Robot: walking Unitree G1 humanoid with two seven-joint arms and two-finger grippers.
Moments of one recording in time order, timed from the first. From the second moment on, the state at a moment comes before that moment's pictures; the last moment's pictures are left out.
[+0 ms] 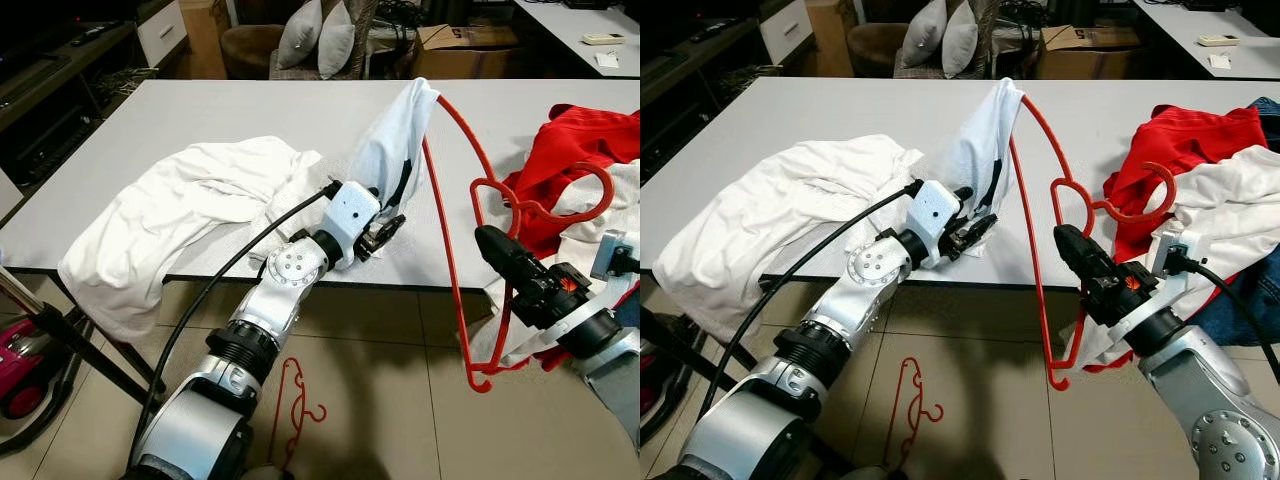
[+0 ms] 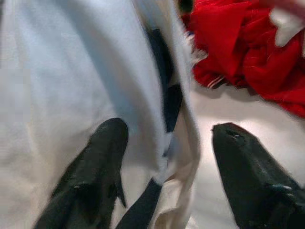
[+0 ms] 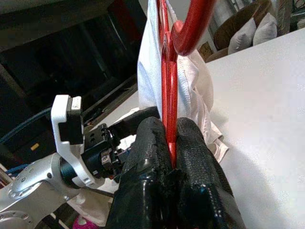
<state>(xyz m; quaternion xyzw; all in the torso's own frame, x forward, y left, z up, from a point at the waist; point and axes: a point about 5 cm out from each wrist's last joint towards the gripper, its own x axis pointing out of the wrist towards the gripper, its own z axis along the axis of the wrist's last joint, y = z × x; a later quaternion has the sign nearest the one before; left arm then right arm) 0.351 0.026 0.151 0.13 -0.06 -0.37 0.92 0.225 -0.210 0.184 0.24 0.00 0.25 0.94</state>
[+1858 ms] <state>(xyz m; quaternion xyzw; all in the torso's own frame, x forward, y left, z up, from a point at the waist) 0.385 0.116 0.183 0.15 -0.01 -0.28 0.95 0.224 -0.208 0.180 0.22 0.02 0.26 0.94</state>
